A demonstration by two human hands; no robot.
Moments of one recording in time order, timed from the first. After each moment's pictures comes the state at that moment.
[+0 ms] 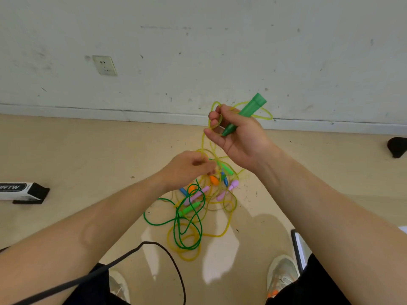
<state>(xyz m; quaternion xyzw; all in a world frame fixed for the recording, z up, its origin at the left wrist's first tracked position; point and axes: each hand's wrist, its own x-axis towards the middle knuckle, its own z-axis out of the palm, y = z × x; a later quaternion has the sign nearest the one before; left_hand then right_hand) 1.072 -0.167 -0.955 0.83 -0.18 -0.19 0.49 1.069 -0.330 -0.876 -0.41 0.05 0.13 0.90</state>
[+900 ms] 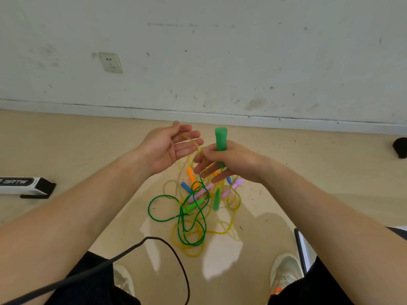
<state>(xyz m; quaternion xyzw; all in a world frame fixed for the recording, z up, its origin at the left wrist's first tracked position) 1.086 -0.136 -0.907 0.54 0.12 -0.21 0.81 1.055 -0.326 -0.913 -0.76 -0.06 0.30 0.57</state>
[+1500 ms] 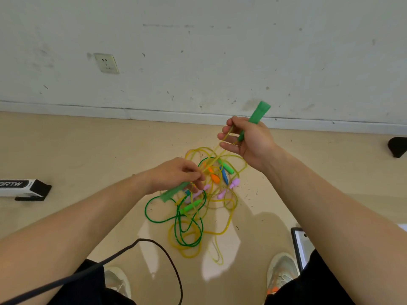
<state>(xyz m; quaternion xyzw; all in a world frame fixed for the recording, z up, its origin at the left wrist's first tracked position) 1.064 -0.135 -0.951 0.80 -0.13 -0.35 0.48 1.076 -0.351 -0.903 -0.56 0.12 0.09 0.81</state>
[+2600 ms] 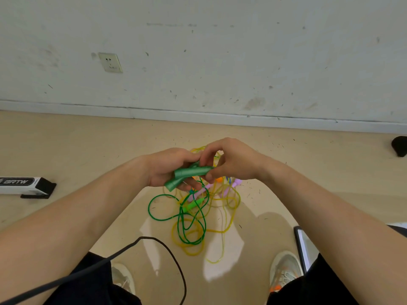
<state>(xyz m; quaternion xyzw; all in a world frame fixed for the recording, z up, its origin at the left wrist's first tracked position) 1.063 -0.138 -0.915 0.68 0.00 -0.47 0.56 1.053 -0.332 -0.910 -0.88 -0.22 0.16 0.38</state>
